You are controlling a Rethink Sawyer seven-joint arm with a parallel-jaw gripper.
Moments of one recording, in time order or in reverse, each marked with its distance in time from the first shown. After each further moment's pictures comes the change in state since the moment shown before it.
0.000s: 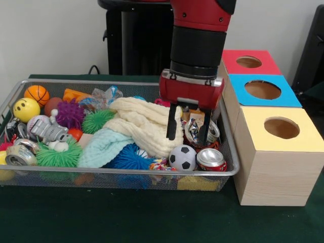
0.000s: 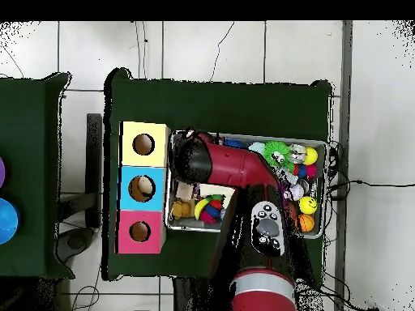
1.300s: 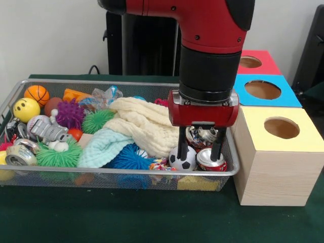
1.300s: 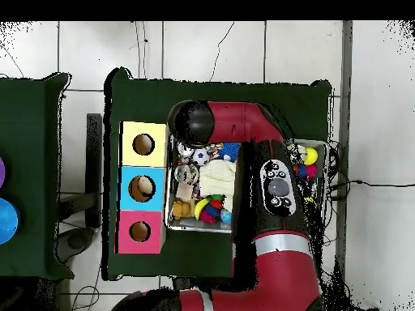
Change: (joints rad) arm -0.106 0.071 0.234 -0.298 -0.248 0.415 -0.164
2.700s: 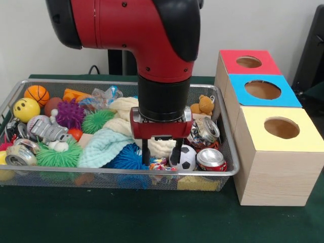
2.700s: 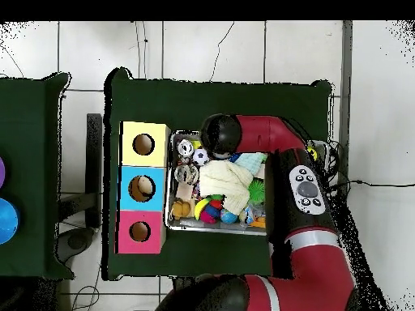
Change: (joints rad) arm -0.145 0.043 0.098 0.062 -0.130 0.020 -0.042
